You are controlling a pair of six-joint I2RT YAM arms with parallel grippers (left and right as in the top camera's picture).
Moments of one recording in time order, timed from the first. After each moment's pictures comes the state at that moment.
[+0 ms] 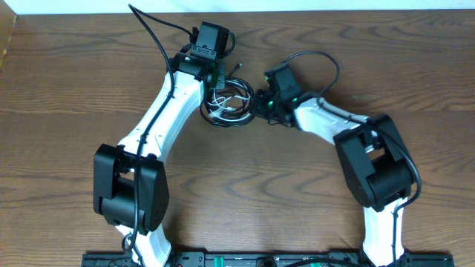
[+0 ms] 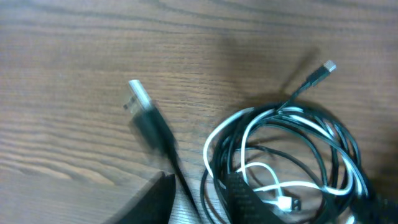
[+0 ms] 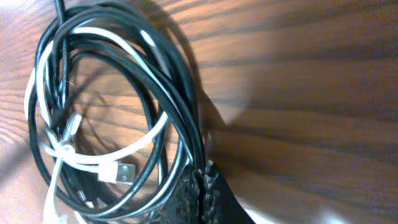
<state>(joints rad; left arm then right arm) -0.33 1.90 1.57 -0.74 -0.32 -0.25 0.46 2.13 1.33 -0.19 -0.29 0.77</state>
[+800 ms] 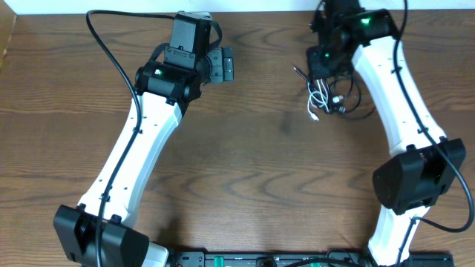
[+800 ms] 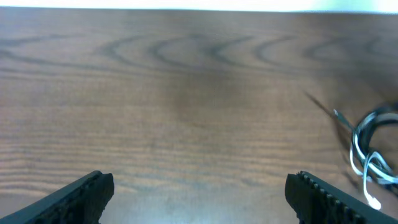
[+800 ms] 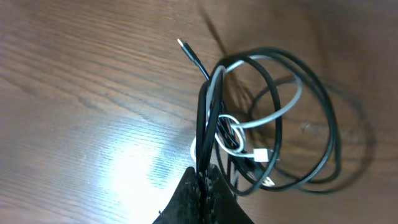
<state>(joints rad) -0.32 1.63 1.57 -0.77 -0.10 -0.26 0.29 2.03 2.06 -1.25 0.00 0.05</state>
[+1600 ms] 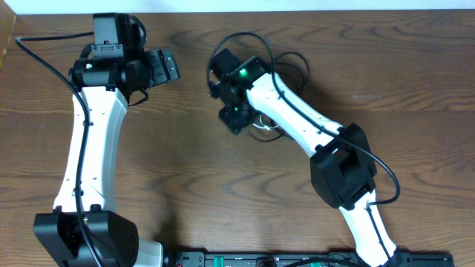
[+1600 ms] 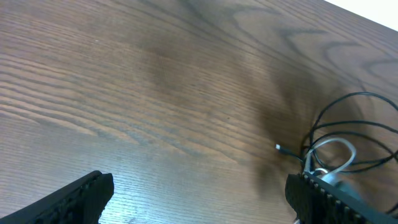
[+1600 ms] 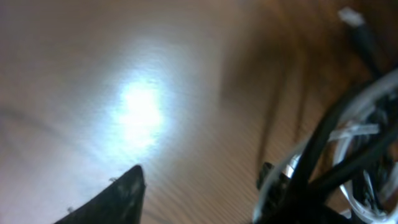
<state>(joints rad) 0.02 1.63 1.57 -0.91 0.13 -0.28 0.71 2.29 2.06 -1.22 -0.14 -0.06</state>
